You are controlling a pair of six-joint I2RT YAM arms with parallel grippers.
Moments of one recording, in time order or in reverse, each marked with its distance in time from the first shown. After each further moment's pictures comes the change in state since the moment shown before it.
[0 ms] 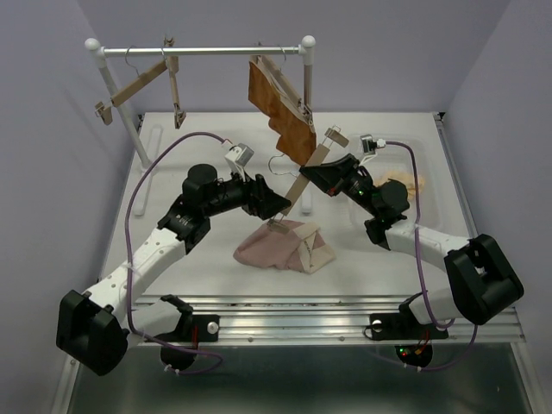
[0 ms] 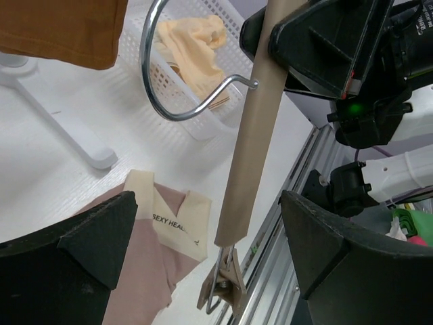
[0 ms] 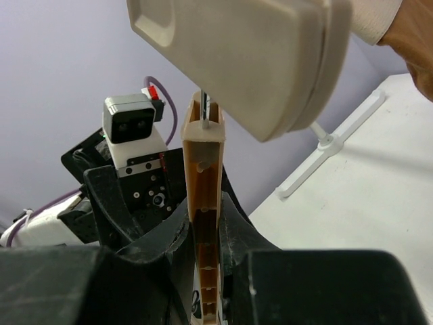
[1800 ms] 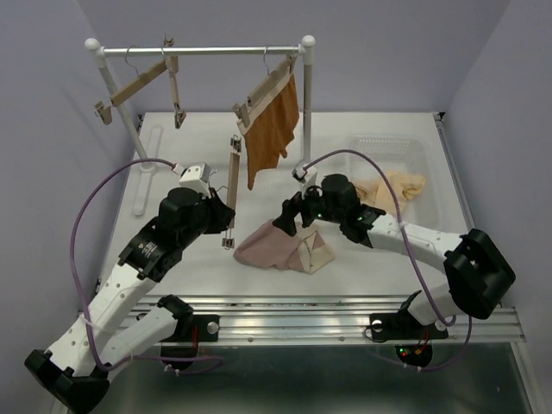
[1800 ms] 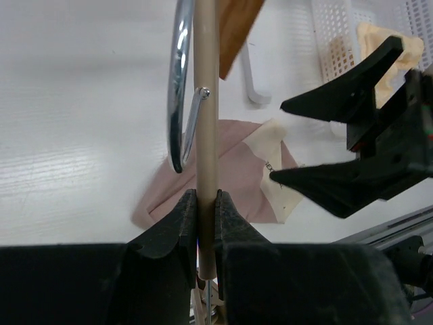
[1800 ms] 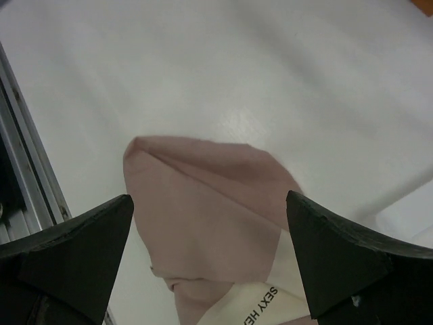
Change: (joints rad) left arm -0.047 -0.298 0.061 -0.649 -0.637 -0.080; right arm 0.224 0.033 0.197 -0.967 0.111 -0.849
